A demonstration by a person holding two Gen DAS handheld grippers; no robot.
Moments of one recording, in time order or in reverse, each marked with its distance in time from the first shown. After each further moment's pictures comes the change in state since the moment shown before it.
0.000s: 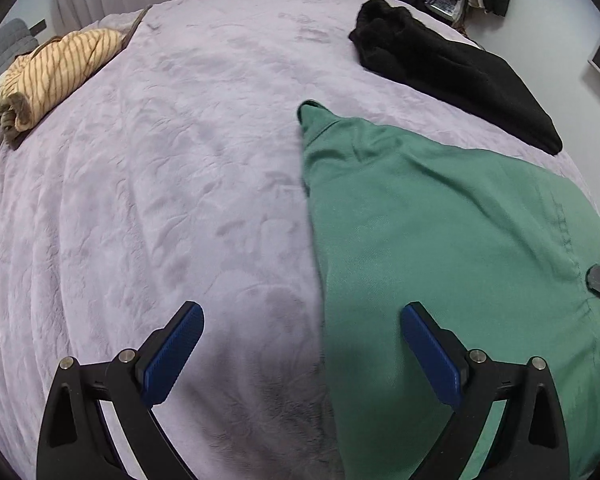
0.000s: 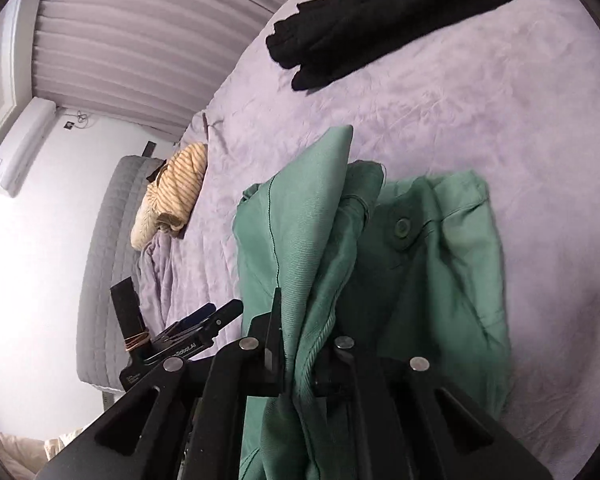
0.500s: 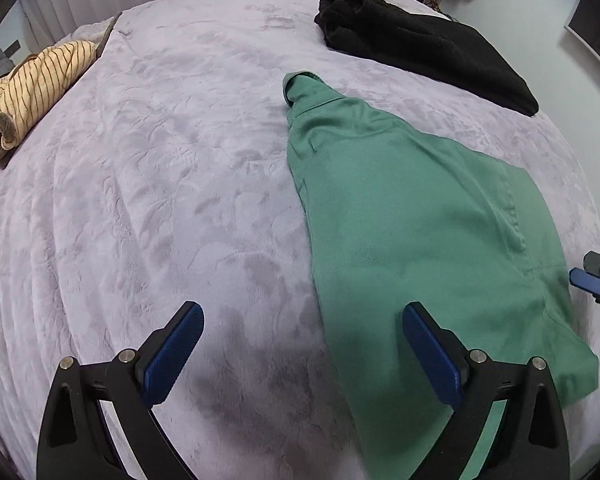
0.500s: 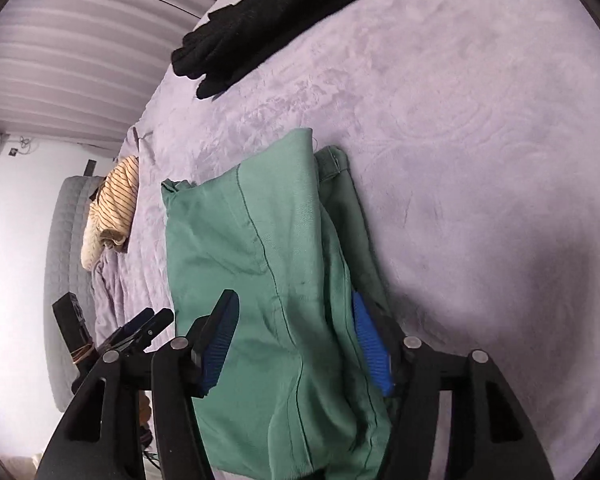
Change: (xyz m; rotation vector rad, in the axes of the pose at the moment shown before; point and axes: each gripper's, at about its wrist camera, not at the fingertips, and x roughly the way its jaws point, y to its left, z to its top) left arm -0.024 -0.013 -0.021 0.094 0.056 -0.029; right arm -0.033 -0.044 -0.014 0.102 0.008 -0.204
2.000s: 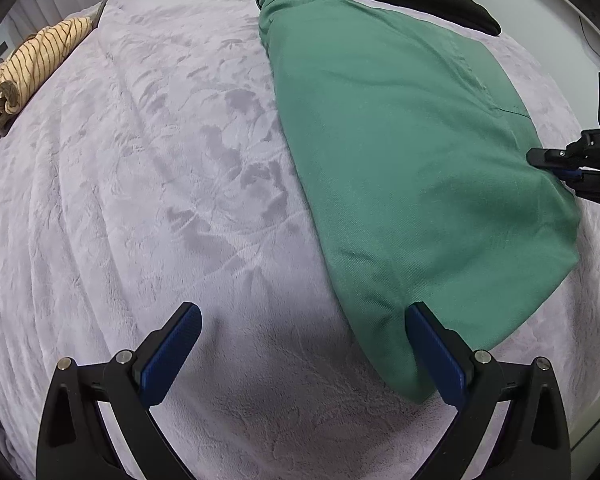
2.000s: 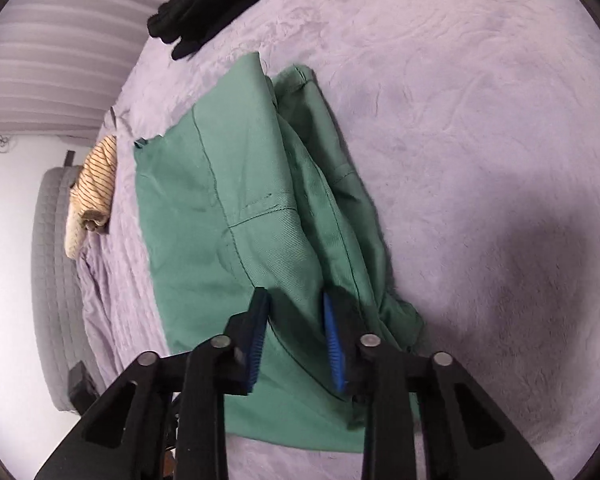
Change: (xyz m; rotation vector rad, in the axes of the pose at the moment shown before) left arm -0.022 -0.020 -0.142 0.061 0.092 0.005; right arm 0.005 -0.020 -0.052 0.057 0.112 -0.086
